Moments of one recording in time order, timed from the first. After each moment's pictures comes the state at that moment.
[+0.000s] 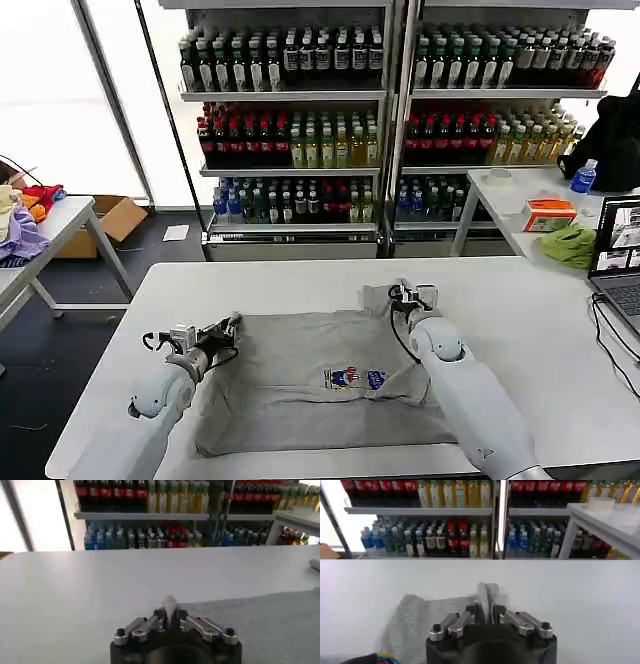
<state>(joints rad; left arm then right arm) 0.94 -1.08 -0.25 -1.53 -0.59 0.52 -0.05 -0.65 1.27 0.13 1.26 0.54 -0.57 0.27</state>
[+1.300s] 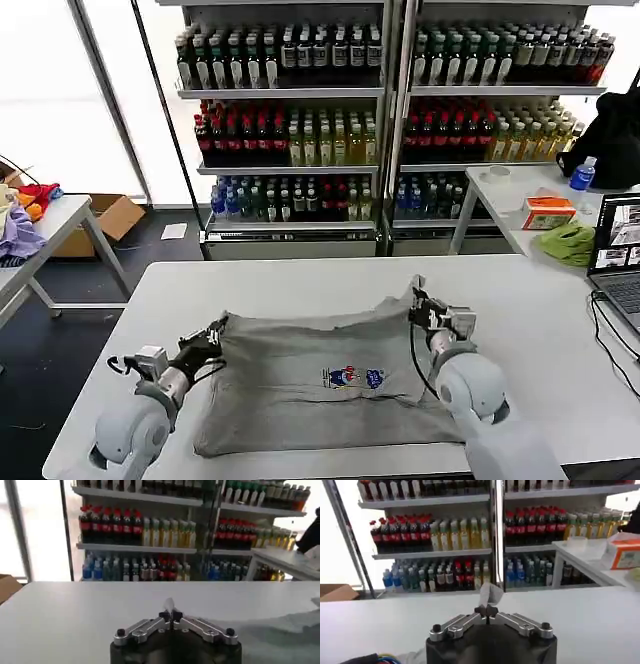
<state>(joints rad) 1.23 -1.04 -0.41 -1.90 -0.62 0.41 -0.07 -1.05 1.20 0.30 1.91 0.54 -0.54 0.36</state>
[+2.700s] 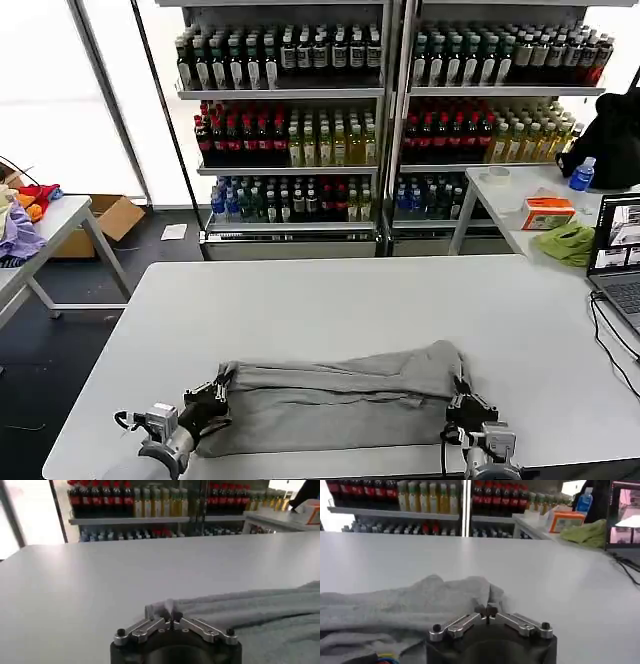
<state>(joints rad) 1.45 -1.10 -0.44 -1.95 -0.44 0.38 -0.02 -1.56 1.21 0.43 2.11 0.32 -0.41 0.39</state>
